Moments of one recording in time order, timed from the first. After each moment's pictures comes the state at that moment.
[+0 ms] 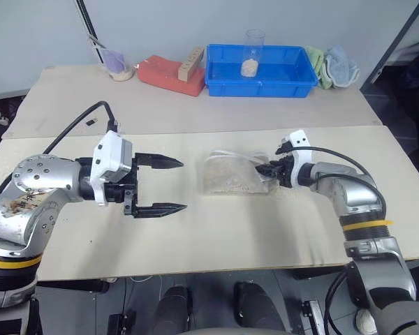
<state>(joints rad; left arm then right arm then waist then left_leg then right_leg) -0.38 0.89 0.12 -0.40 -0.66 0.50 -1.21 -0.69 -0.49 0.04 0.29 0.30 0.75 0.71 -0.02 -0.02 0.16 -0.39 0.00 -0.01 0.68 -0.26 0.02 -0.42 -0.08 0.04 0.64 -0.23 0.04</state>
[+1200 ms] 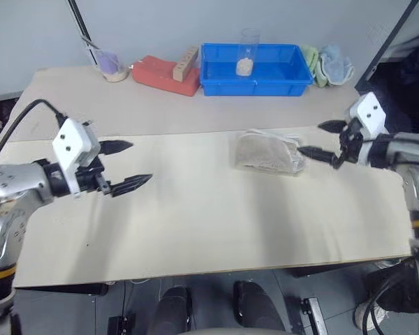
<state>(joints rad) -0.15 0.98 0.33 -0.36 -0.55 0.58 -0.95 -0.59 -0.89 -0.05 0.11 0.28 0.43 1.08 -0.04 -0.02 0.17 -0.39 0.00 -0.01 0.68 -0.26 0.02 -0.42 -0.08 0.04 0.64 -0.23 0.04</state>
